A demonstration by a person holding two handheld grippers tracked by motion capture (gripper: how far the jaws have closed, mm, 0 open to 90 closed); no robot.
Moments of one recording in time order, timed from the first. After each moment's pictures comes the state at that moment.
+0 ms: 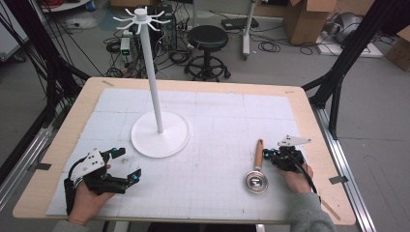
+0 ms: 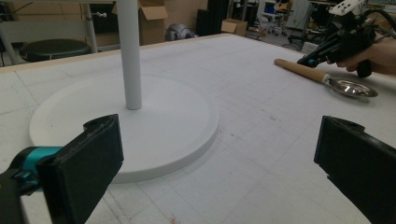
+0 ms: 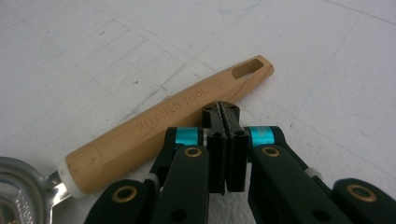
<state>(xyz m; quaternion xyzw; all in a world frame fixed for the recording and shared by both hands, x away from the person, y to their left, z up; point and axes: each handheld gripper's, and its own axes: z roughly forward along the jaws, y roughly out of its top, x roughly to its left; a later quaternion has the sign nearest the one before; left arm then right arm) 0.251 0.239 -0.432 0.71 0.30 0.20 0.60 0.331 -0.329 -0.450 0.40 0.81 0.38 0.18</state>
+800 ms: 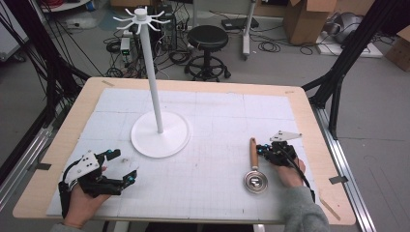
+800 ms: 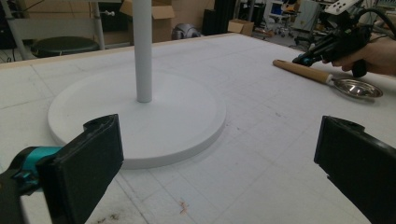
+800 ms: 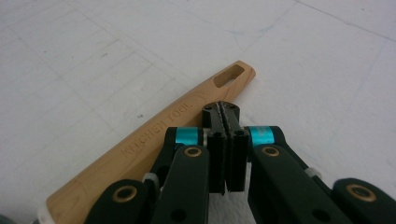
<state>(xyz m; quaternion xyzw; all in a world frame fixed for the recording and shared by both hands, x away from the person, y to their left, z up) 0.244 0.250 -0.433 0.71 0.32 0.20 0.60 0.349 -0.309 -0.450 0.39 0.82 0.38 0.18</state>
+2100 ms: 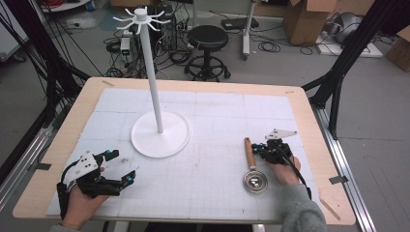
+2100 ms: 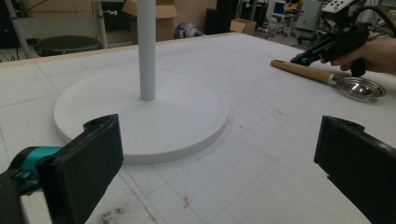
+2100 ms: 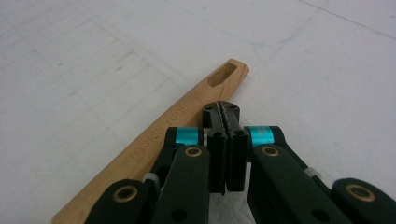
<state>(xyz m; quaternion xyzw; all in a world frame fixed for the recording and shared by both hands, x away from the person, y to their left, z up) 0.243 0.252 -0.434 0.71 0.32 0.20 0.60 0.355 -0.296 -0.449 0.38 0.82 0.39 0.16</state>
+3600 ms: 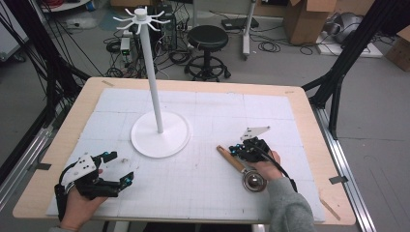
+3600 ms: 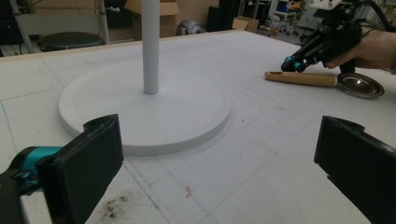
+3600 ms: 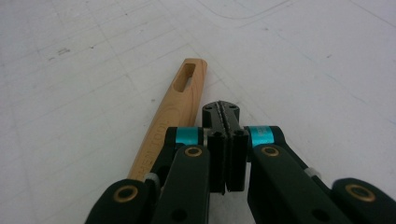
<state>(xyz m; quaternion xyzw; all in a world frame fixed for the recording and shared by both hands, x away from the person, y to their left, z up) 0.239 0.257 -0.436 0.71 0.33 0.21 0.59 0.365 -0.232 -0.446 0.27 0.87 0.39 0.11</state>
